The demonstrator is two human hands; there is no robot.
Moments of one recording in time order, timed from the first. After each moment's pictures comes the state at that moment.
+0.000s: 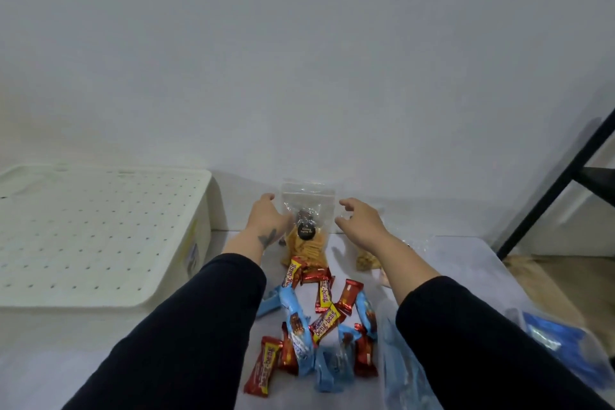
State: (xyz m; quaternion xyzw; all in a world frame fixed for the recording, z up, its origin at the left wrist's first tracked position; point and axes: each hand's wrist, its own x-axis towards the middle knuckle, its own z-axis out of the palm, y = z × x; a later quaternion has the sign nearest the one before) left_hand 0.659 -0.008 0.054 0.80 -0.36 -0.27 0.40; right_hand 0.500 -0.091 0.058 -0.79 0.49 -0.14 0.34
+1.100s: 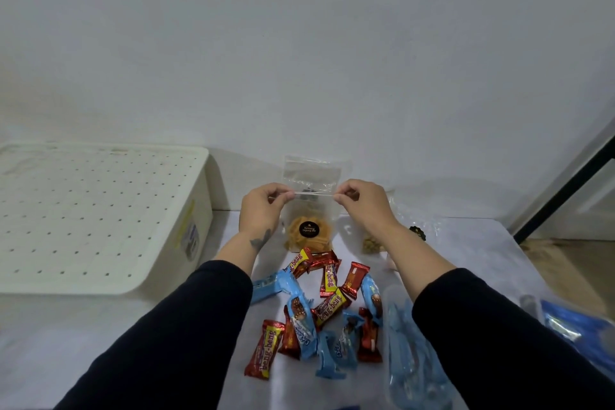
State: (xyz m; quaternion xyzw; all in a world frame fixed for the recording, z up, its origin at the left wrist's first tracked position) left_hand 0.672 -0.011 0.009 0.71 -0.38 -0.23 0.54; right_hand 0.506 -0.113 0.030 -0.79 0.42 -0.27 0.35
